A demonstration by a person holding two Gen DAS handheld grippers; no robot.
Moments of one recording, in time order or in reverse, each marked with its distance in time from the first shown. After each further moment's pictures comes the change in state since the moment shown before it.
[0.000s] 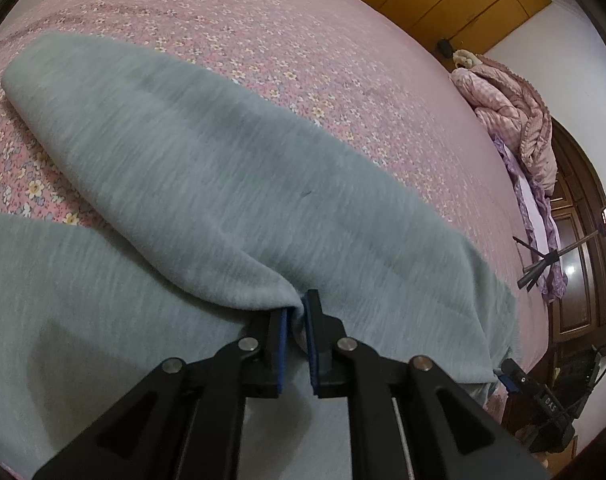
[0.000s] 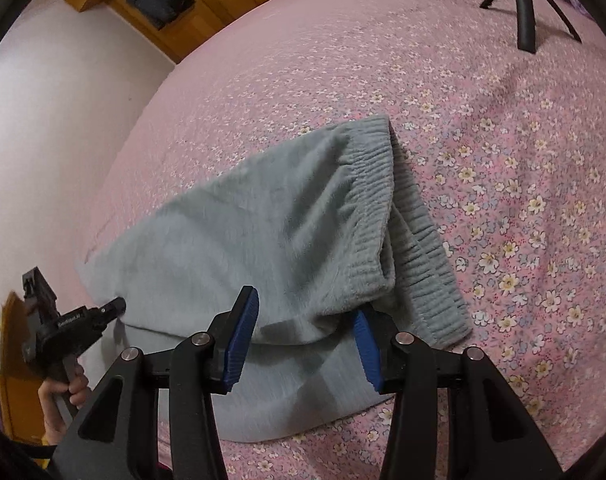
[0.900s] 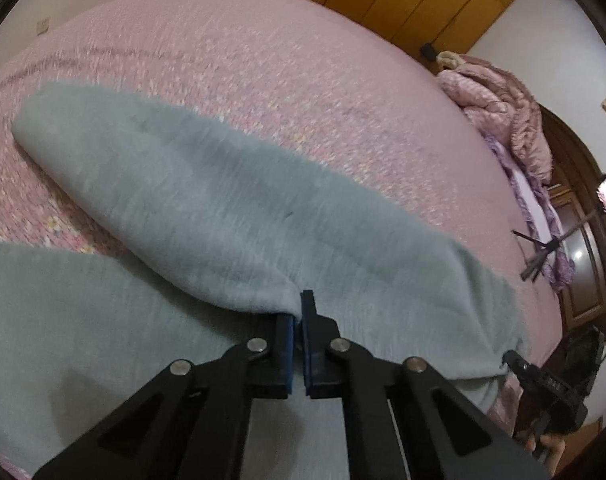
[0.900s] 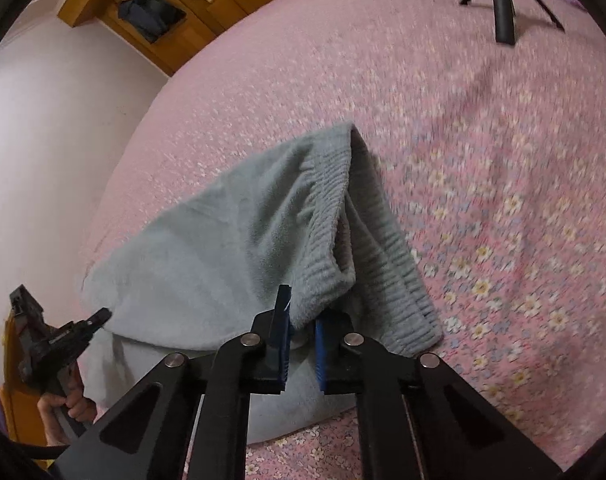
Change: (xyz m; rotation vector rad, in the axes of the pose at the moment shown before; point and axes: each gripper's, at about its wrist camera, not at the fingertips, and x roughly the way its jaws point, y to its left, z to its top) left arm -0.024 -0.012 -0.005 0.109 -0.096 0.020; right arm -0.014 -0.023 0.006 0.017 -0.050 0.004
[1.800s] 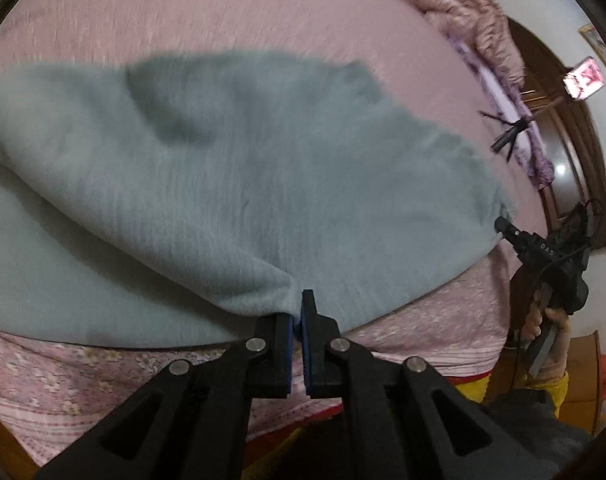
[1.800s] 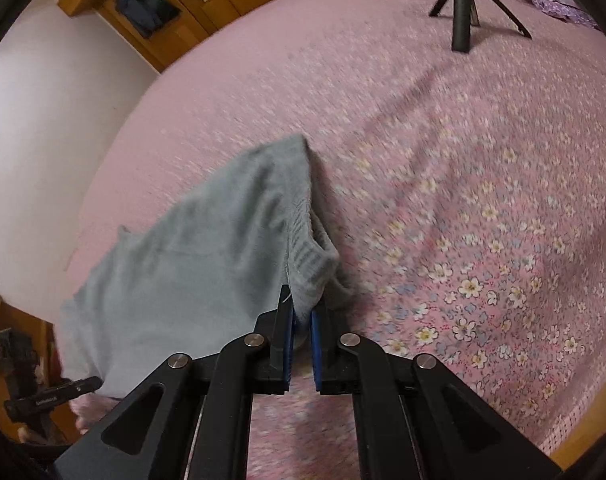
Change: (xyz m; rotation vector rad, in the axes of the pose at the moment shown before) left arm -0.020 -0.017 -0.091 0.125 0.351 -0.053; right arm -0.029 -0.035 -0.026 -0.039 0.009 -0.105
